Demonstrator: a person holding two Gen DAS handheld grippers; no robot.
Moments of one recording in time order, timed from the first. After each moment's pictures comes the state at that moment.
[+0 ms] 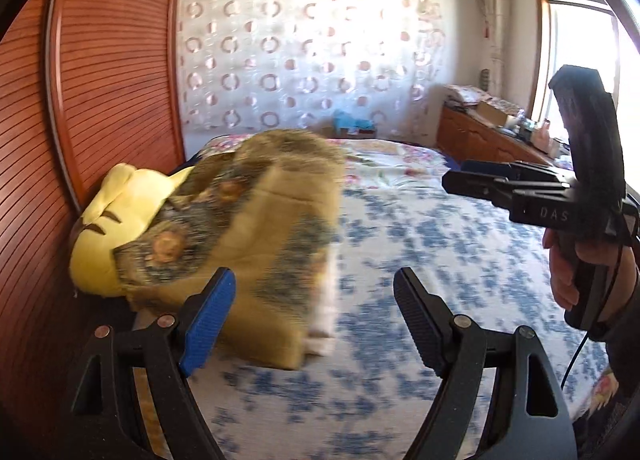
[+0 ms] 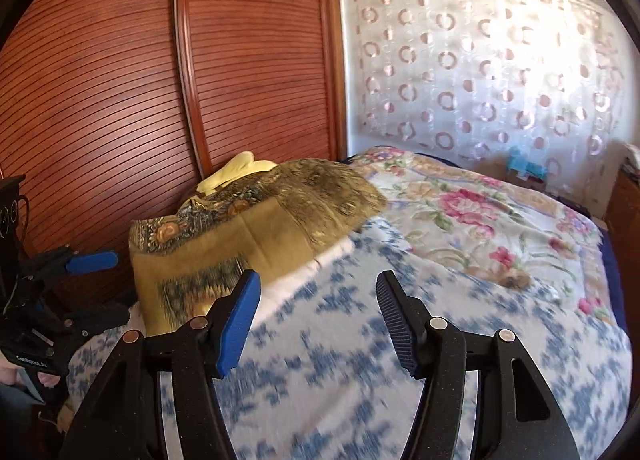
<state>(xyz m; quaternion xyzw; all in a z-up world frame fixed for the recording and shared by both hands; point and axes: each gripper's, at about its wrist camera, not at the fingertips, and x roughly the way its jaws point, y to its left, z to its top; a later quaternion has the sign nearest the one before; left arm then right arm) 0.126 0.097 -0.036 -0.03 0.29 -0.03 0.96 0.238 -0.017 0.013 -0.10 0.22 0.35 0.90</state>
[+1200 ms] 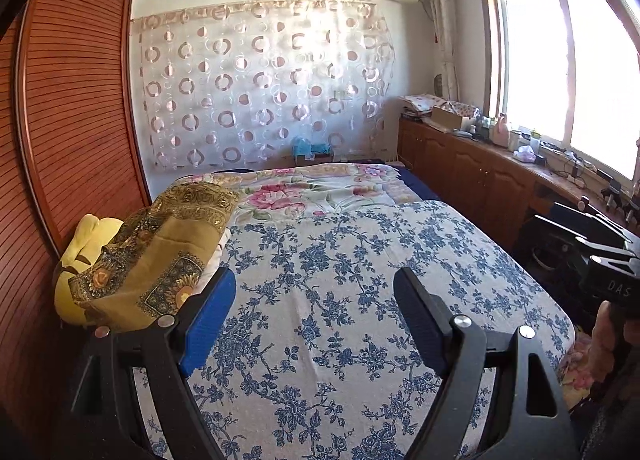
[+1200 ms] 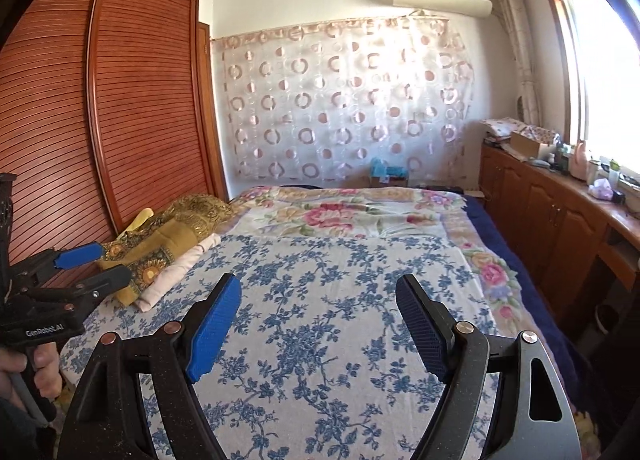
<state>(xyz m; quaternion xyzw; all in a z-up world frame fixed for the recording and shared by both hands) 0.067 -0.042 0.020 0.01 0.24 -0.06 0.97 0.010 -0.190 0.031 -0.01 0.16 0.16 0.97</state>
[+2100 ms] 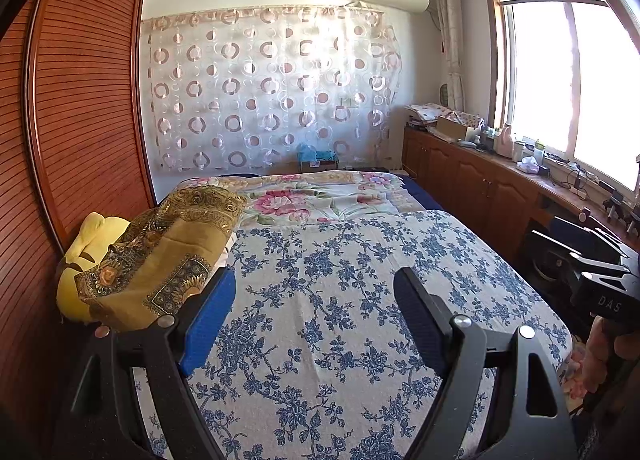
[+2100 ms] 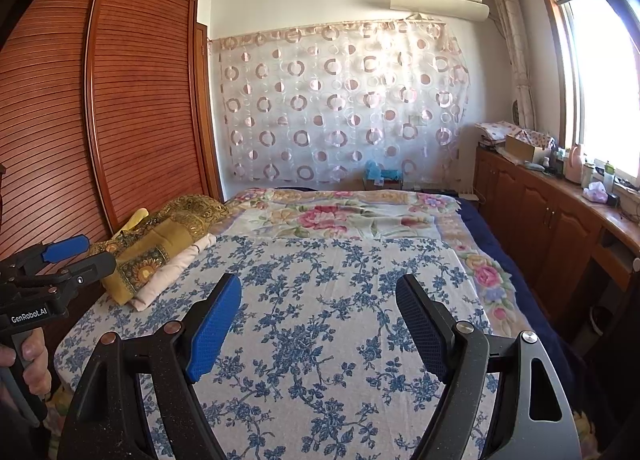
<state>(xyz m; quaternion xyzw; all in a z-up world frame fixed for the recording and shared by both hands) 0.062 -0.037 0.024 0.00 0.23 -0.06 0.97 0.017 -0.196 0.025 -0.01 0.15 0.16 0.98</state>
